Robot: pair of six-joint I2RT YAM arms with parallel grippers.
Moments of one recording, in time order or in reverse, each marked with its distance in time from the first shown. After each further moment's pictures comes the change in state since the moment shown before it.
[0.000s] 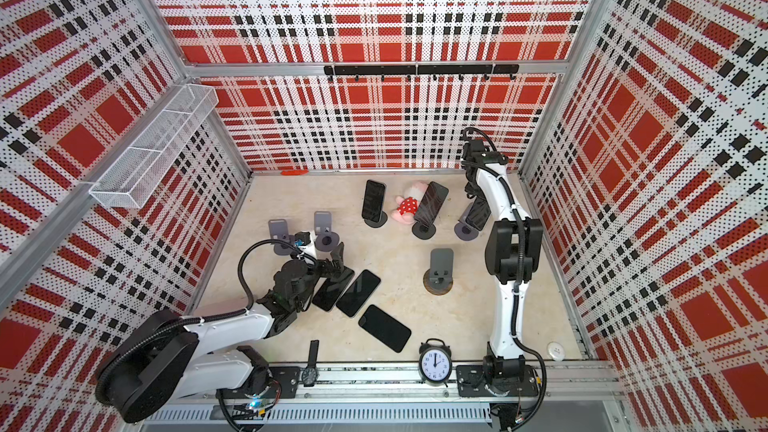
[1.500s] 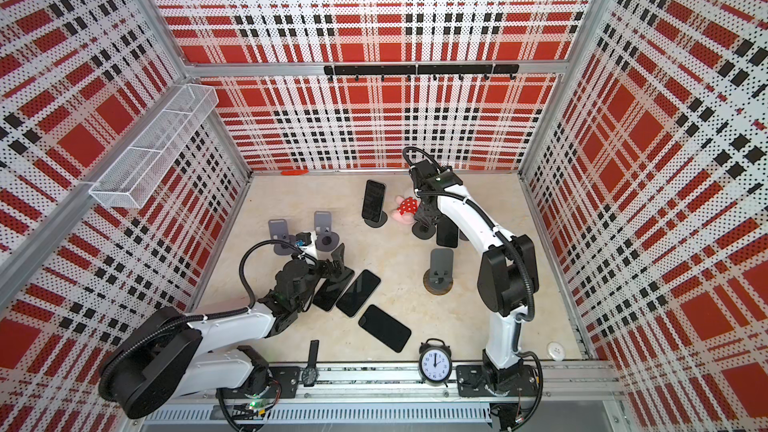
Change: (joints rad) left arm 0.002 0.020 0.000 -0.001 0.001 -0.018; right arm 0.374 -0.264 -0.340 0.078 0.060 -0.136
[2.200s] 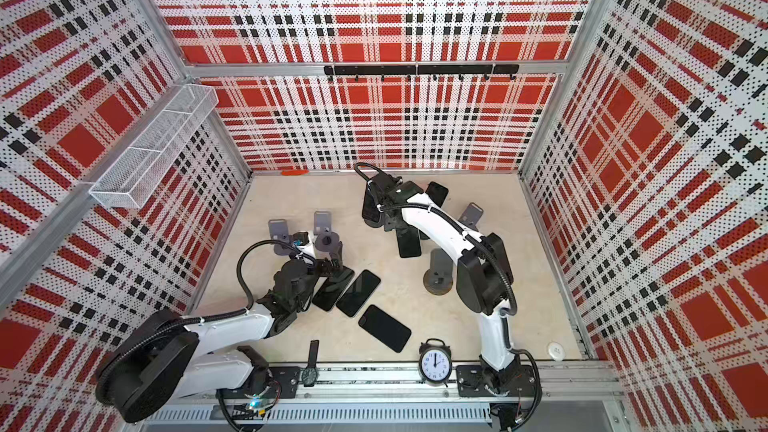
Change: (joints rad) left arm 0.002 -0.020 0.000 0.000 -0.028 0.000; right arm 0.220 0.106 0.085 0.014 -0.169 -0.098
